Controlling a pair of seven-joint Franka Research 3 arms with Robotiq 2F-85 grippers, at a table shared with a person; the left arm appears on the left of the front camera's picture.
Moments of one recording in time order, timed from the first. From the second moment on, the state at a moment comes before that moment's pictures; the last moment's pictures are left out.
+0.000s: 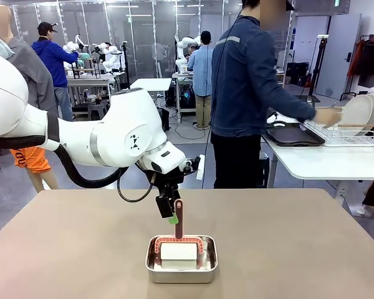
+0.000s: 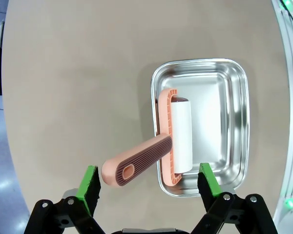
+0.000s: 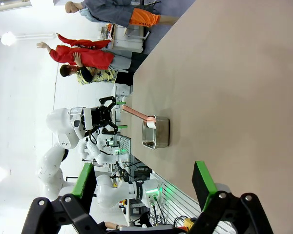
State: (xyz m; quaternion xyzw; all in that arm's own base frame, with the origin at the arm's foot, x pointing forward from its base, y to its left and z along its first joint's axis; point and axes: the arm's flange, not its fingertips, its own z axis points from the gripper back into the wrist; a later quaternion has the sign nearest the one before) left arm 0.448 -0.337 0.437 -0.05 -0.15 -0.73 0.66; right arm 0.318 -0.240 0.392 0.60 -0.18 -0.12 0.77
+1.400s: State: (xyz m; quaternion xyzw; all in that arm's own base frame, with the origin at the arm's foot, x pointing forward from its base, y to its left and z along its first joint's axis) left arm 0.430 -0.095 0.548 -0.33 -0.20 -0.38 0.84; right arm 0.318 -0.241 0.392 0.60 -0.18 -0.12 0.77
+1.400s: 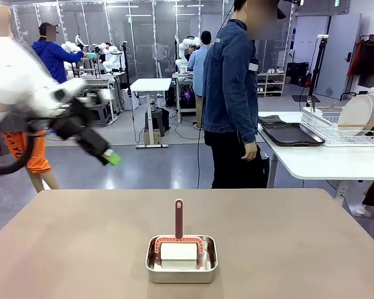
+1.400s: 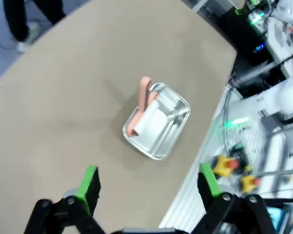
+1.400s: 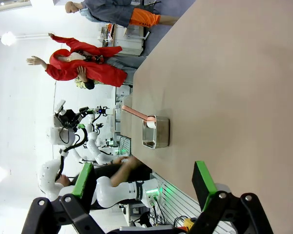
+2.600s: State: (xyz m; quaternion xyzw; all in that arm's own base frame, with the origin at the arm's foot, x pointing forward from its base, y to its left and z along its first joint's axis) left arm 0.391 0.083 0.448 -0.67 -0.24 -0.20 0.67; right arm 0.318 -0.241 0.392 0.60 -0.18 -0.12 0.77
